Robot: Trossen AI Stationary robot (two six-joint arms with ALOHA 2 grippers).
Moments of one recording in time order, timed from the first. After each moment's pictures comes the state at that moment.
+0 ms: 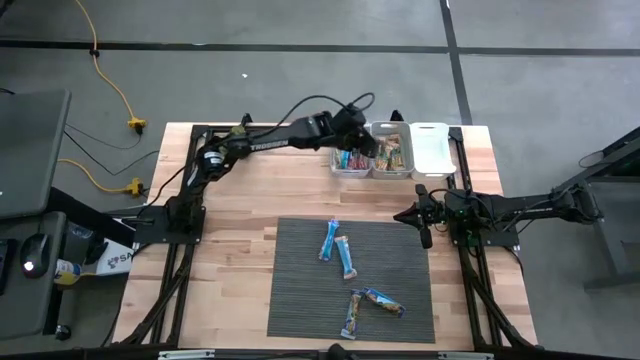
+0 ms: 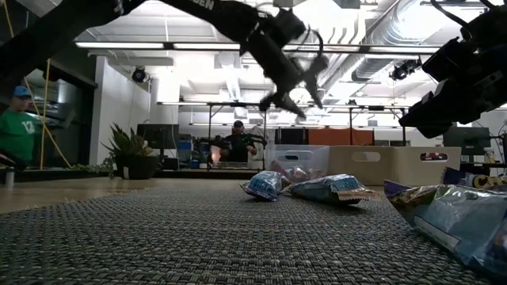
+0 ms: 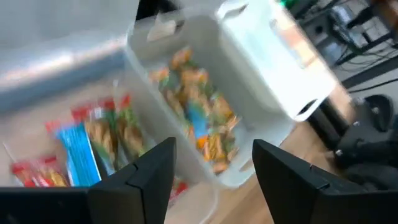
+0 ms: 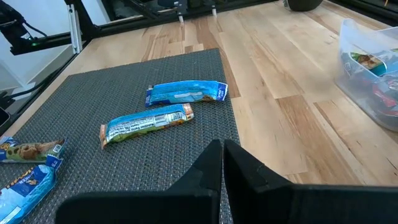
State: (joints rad) left arm 0.34 2.20 2.03 -0.49 -0.10 -0.65; right arm -0.02 0.36 0.02 0.02 -0.03 0.20
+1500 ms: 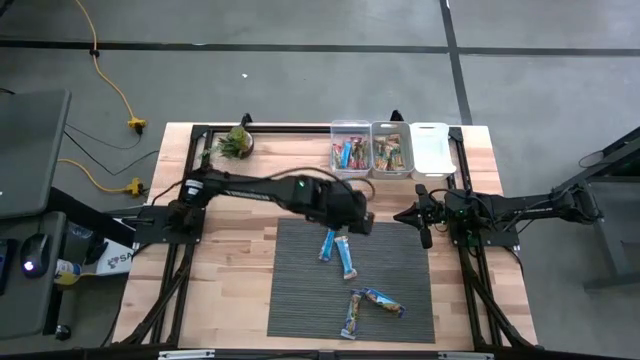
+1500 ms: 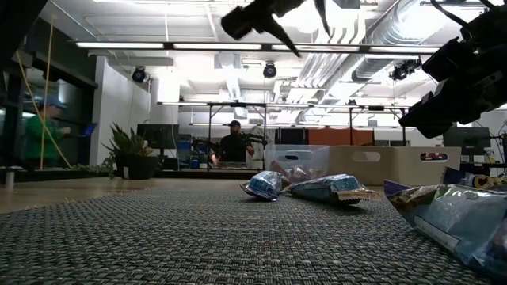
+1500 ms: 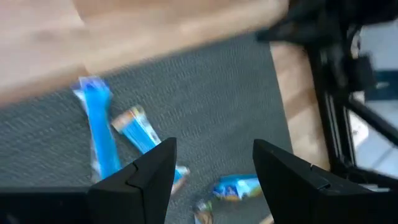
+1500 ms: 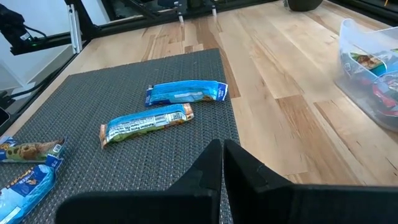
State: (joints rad) left arm -0.11 2.05 2.10 -1.02 -0.13 -1.32; right arm -0.02 0.37 0.02 0.02 -0.03 0.20
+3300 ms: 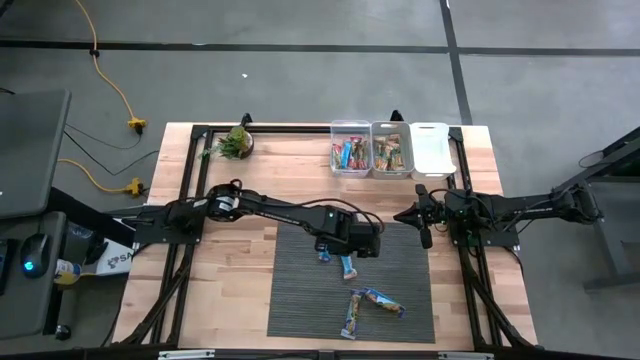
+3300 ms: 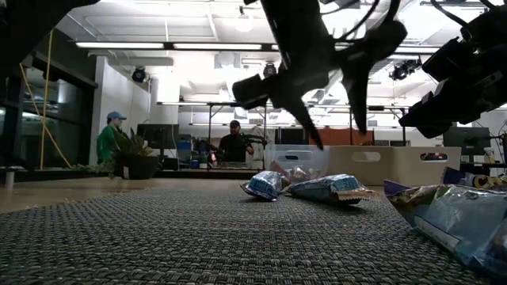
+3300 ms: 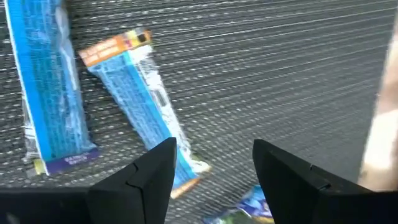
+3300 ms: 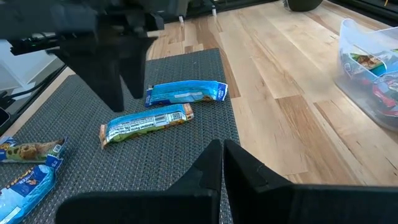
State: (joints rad) left arm -0.16 2.31 2.10 -0.92 0.00 -1.56; right arm -0.02 0.37 0.02 0.02 -0.03 0.20
